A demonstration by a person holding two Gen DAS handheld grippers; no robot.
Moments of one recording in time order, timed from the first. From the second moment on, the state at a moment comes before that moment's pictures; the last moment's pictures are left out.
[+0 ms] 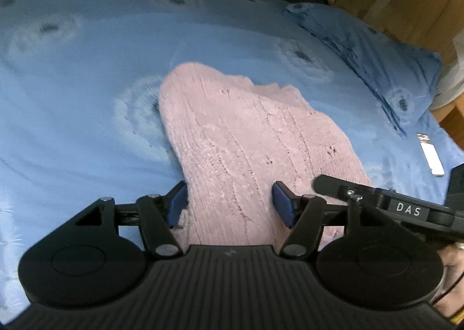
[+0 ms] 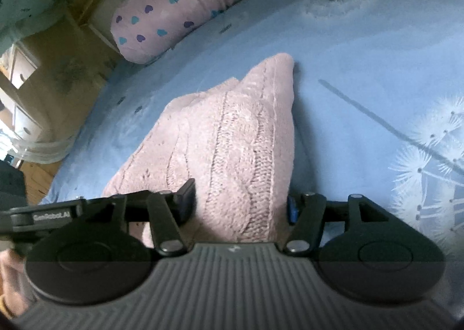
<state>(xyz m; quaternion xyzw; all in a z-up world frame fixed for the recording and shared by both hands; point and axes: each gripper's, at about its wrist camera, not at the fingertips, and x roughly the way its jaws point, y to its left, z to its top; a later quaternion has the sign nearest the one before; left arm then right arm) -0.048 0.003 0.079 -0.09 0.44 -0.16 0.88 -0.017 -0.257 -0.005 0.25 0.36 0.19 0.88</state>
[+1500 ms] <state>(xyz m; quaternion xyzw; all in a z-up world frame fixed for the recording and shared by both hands) -0.164 -0.019 0.033 0.00 0.42 0.00 0.91 -0.132 -0.231 -0.015 0.01 0.27 0.13 0.95</state>
